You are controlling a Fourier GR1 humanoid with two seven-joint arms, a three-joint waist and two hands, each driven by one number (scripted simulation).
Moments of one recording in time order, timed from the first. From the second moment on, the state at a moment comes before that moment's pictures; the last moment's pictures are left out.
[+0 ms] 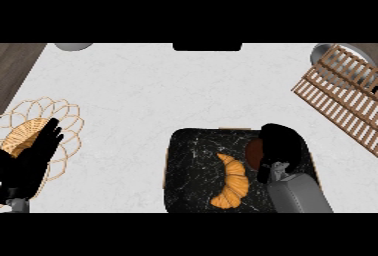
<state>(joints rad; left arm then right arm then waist) 0.03 0.37 0.08 -1.39 0.17 -0.01 0.05 -0.23 -0.07 0.24 -1.45 1.24 0.39 0.73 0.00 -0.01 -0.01</state>
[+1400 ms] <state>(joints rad) 0.01 0.34 0.14 -1.41 0.13 -0.04 0.09 -0.32 -0.10 -0.04 -1.86 1.15 0.34 0.83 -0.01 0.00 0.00</state>
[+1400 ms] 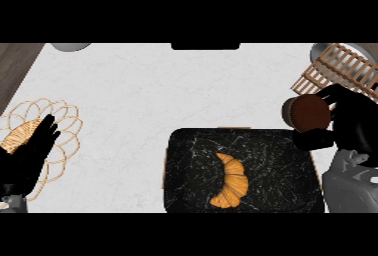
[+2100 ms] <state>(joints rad) 0.03 0.33 0.16 -1.43 0.12 -0.06 0.10 -0.53 -0.12 -0.23 -2.31 0.98 0.51 0.98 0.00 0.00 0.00</state>
